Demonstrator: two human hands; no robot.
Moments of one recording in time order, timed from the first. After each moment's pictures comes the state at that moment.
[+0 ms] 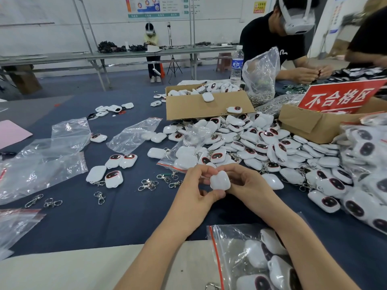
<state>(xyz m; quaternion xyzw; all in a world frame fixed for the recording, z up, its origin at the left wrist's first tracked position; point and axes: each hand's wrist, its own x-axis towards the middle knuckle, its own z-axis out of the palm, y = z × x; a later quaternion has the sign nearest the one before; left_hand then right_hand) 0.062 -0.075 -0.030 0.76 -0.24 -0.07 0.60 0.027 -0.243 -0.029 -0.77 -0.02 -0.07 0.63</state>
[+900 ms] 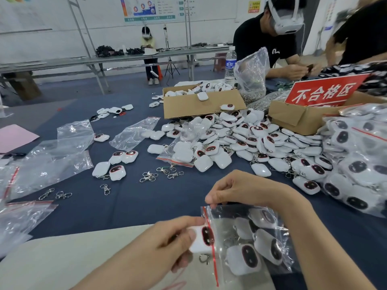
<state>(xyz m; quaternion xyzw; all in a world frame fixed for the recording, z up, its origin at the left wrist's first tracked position) -0.023 0.016 0.000 0.79 -0.25 -0.28 0.48 -0.004 -0.240 0.012 -0.88 -0.03 0.18 0.44</state>
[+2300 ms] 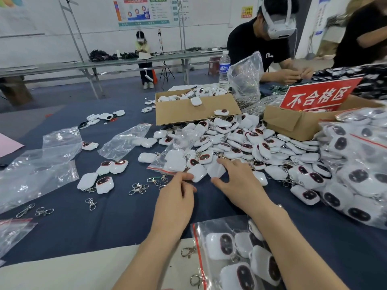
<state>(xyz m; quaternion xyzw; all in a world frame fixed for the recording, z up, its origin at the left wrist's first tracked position) 0.055 -0.074 -0.027 0.86 -0.13 0.01 0.49 0.038 -0.254 -0.034 -0.95 0.12 -0.12 0.27</state>
